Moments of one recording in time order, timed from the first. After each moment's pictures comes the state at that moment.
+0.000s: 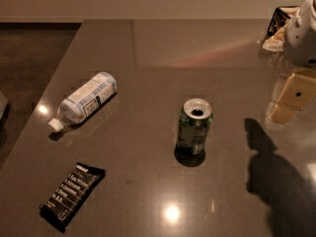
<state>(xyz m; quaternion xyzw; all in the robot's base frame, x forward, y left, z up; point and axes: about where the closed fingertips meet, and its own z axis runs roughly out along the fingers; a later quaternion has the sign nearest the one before) 0.438 -0.216 0.977 -0.60 0.78 -0.04 0.16</state>
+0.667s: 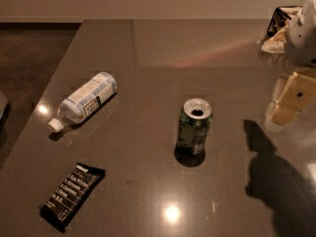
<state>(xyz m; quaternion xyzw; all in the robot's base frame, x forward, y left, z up) 0.433 -0.213 0.979 -0.60 0.78 -0.02 0.16</state>
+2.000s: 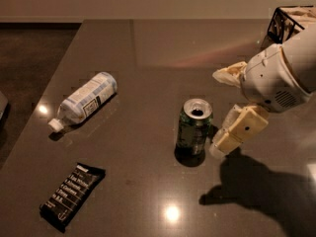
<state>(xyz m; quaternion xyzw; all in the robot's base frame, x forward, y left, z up) 0.415 -0.121 0.933 -0.60 0.73 0.16 0.29</state>
